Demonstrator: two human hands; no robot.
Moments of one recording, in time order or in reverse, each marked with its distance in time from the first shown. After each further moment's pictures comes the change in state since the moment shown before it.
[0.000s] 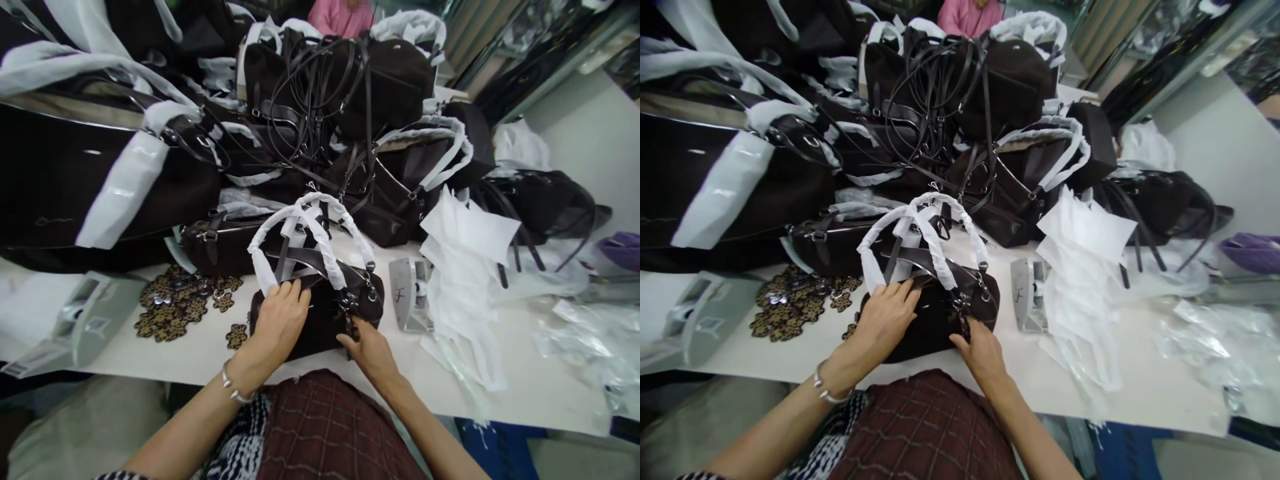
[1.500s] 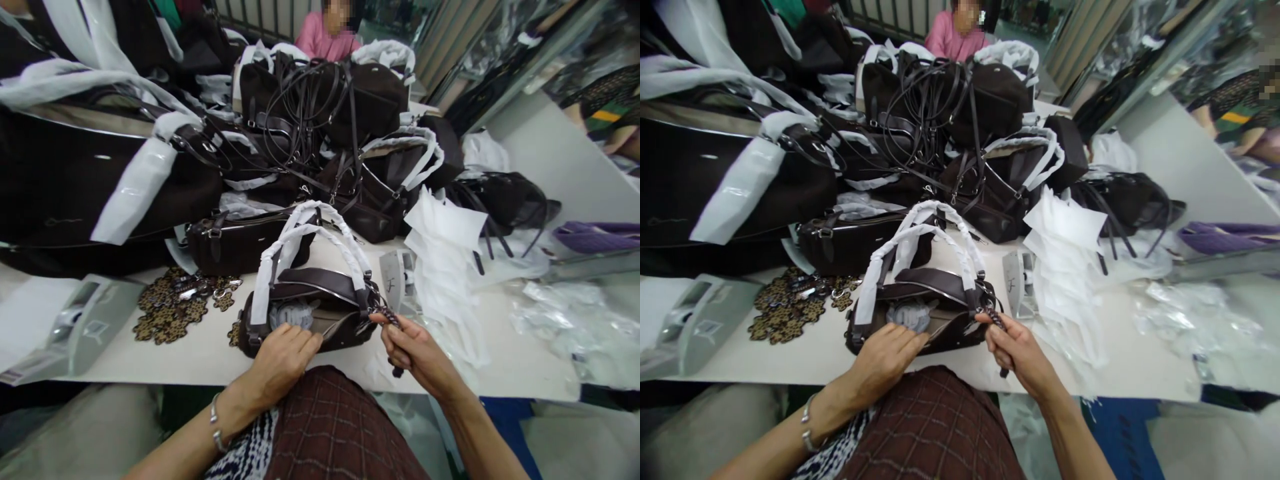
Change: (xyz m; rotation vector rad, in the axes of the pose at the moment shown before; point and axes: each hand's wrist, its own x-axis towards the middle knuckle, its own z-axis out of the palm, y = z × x) left_hand -0.074 0.006 0.026 -0.259 0.273 0.376; right_hand -0.062 -0.010 -0.087 1.259 -0.232 0.106
